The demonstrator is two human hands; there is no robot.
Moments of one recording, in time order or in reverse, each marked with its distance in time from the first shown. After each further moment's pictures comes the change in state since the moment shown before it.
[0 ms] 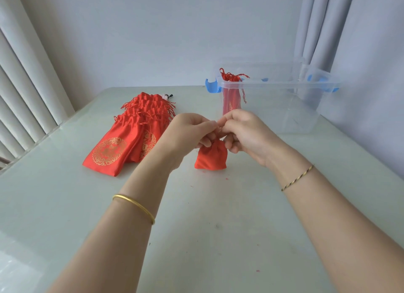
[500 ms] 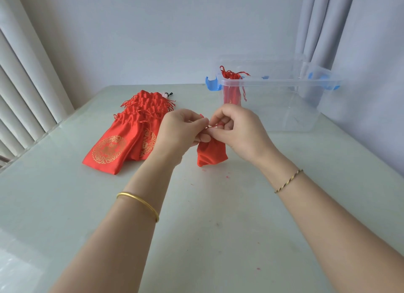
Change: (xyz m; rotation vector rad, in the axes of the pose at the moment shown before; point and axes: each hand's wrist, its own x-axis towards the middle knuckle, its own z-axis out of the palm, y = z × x) left_hand 0.004 -0.007 -0.002 -0.078 0.196 -0.020; right_hand 0.003 0.013 0.011 -0.311 0.152 -0.430
